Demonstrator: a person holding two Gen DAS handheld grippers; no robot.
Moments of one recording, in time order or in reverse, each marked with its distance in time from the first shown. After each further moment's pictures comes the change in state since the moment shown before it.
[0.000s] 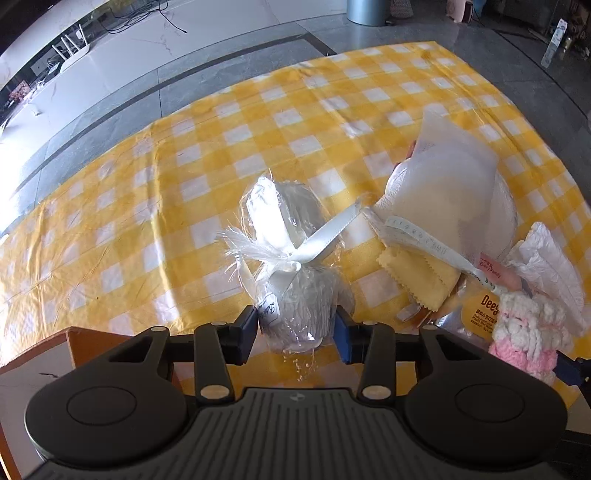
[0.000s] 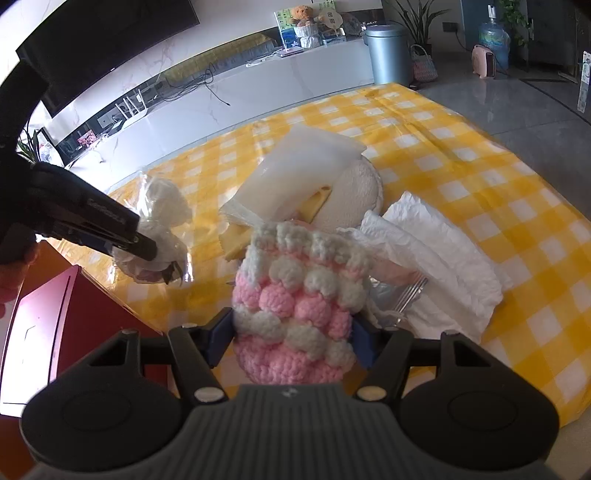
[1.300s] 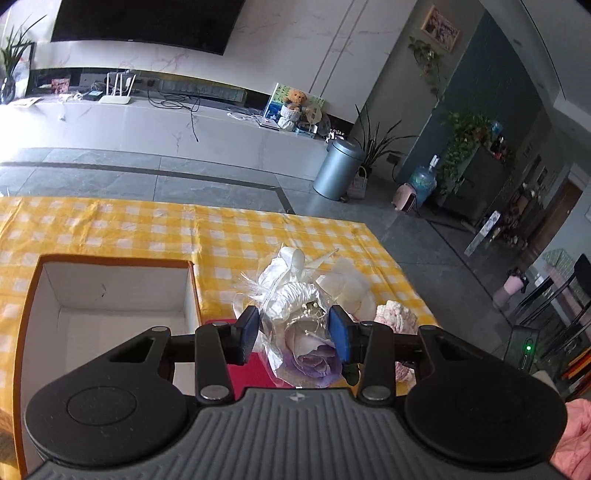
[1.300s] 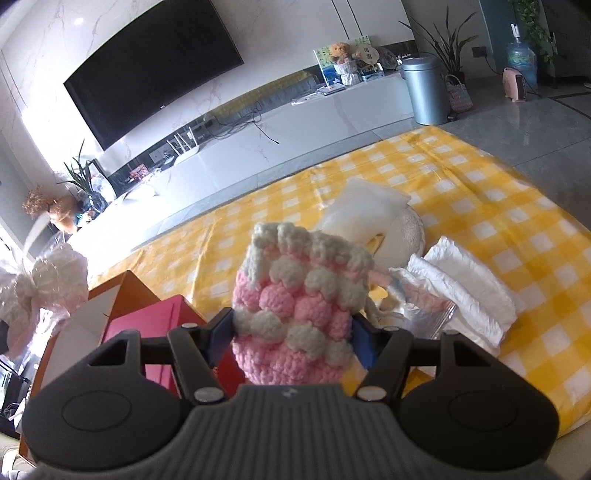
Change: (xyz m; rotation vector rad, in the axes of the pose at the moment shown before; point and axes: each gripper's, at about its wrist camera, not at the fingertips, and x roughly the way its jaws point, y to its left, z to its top) left arm -0.186 0.092 -0.175 -0.329 -0.545 -0.337; right arm -0.066 0.015 0.001 0.001 -0.125 0.193
